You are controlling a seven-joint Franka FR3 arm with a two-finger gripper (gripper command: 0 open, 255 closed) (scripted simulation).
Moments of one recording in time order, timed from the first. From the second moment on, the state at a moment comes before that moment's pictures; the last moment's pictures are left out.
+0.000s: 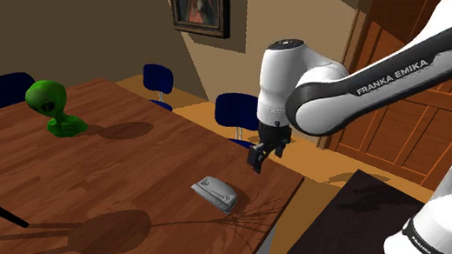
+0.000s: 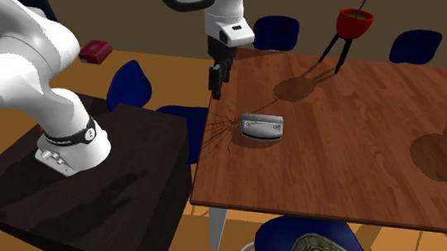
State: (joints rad) arm 0.04 -0.28 0.42 -2.51 0.09 2.26 0.42
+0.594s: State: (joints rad) arm 0.05 0.13 0.52 -2.33 -0.24 2.40 0.82
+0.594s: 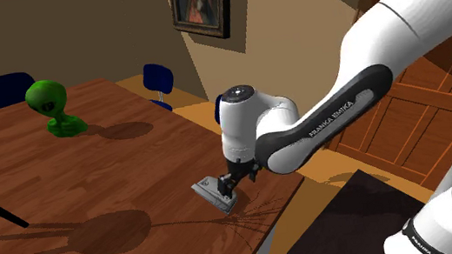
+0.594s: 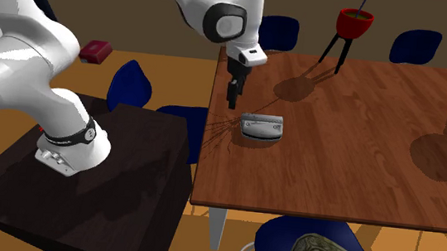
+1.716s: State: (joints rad) arm 0.18 0.46 0.43 -2.14 -0.50 2.45 1.08
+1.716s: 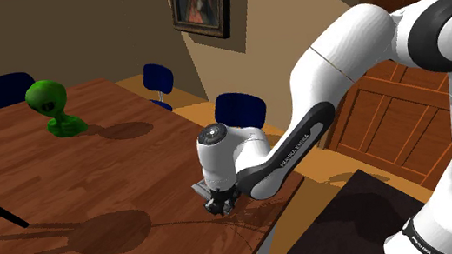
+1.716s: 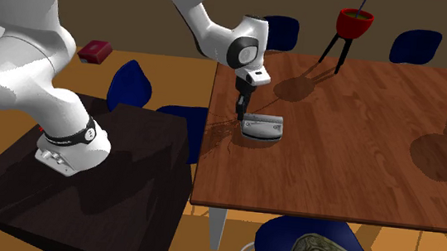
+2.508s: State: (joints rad) arm 0.17 0.42 0.45 -2.15 -0.47 2.42 1.05
